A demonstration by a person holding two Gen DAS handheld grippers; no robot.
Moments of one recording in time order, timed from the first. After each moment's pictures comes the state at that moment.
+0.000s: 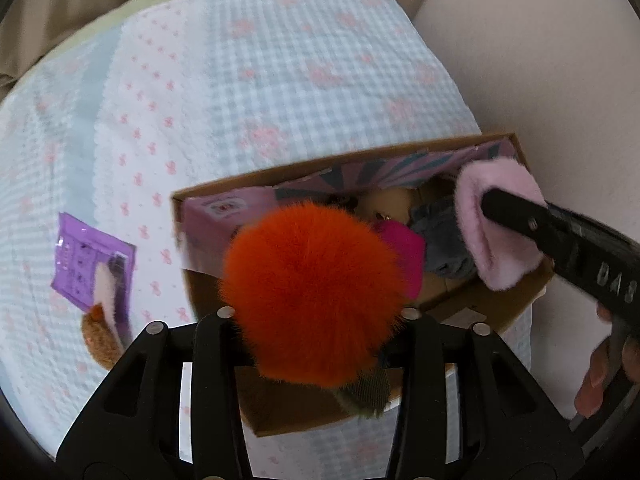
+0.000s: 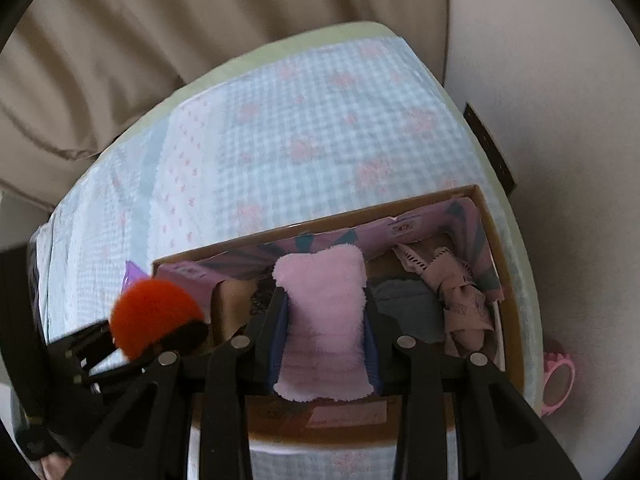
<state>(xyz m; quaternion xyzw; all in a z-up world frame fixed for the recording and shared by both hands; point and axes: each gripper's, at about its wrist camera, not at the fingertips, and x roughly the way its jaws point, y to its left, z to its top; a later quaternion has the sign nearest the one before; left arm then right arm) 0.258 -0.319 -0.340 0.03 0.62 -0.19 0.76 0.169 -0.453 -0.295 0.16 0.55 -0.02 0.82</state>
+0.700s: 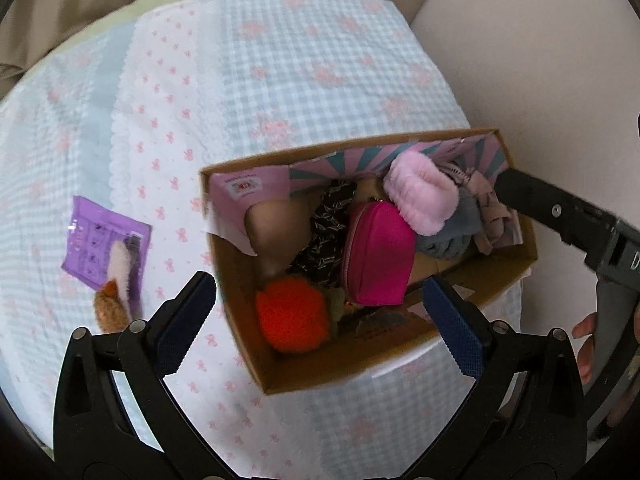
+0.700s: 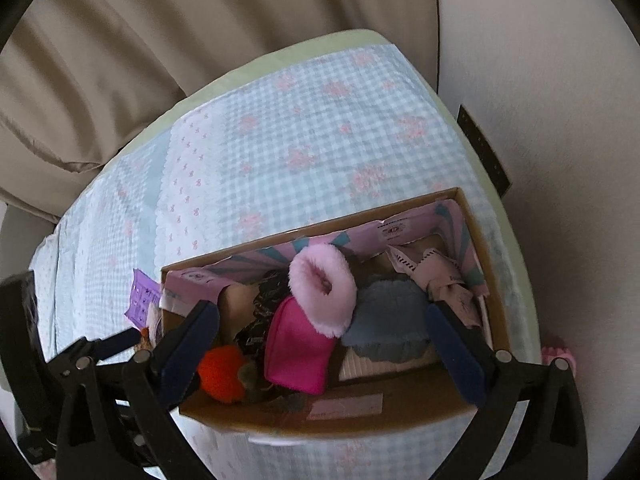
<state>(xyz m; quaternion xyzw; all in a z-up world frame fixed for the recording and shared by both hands) 0.237 -0.300 -0.314 0.02 0.62 -0.19 0.76 0.155 -0.457 -0.270 0.16 0.54 -0.02 0.83</state>
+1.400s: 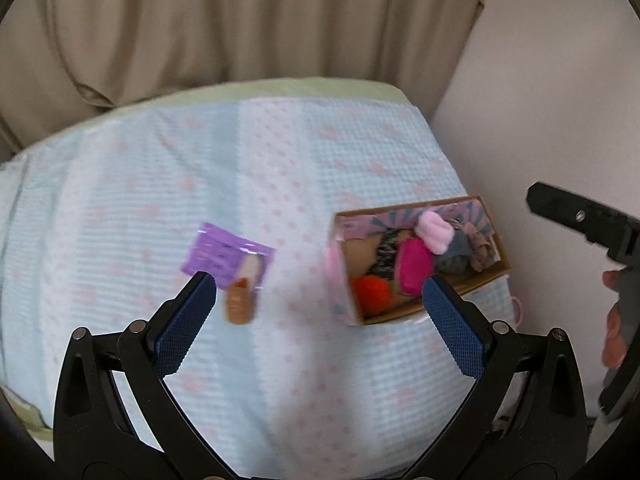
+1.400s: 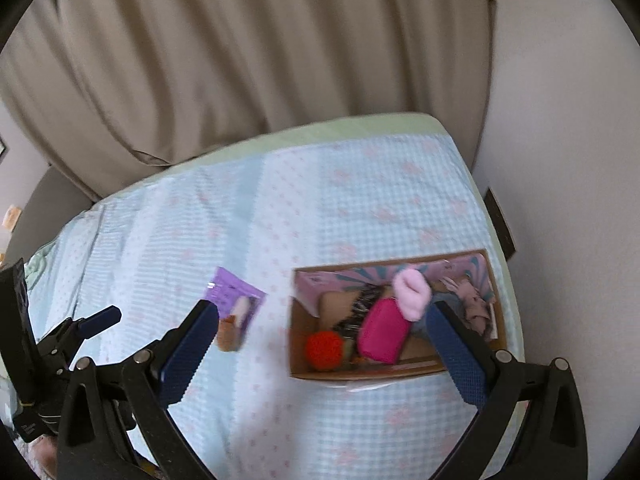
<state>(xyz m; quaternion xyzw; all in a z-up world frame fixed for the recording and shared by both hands) 0.146 -0.154 -0.152 0.00 0.49 -0.14 0.86 0.080 -0.337 -0.117 0.10 0.45 0.03 0.89</state>
